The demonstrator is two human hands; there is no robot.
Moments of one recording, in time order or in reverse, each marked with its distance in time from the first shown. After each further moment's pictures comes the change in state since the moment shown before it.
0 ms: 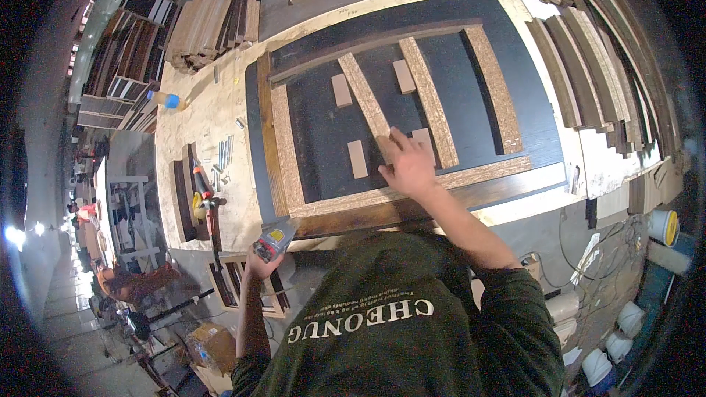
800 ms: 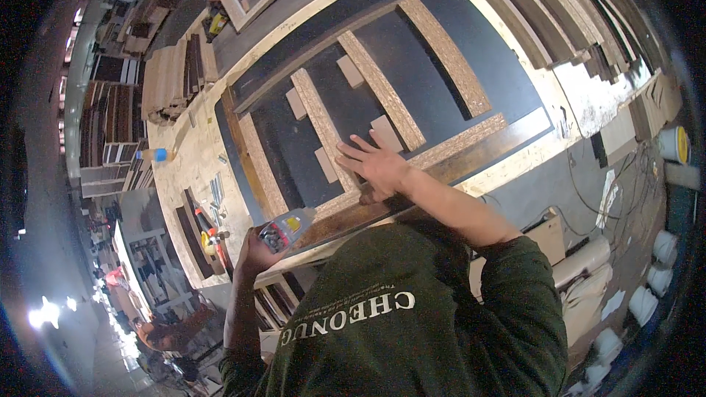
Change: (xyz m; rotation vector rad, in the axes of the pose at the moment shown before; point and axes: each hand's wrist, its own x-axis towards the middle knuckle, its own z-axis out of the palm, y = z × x) left_hand 0.043 0.271 -0.033 0.259 -0.337 0.444; right_hand -0.011 0.012 -0.016 -0.155 -0.406 -0.285
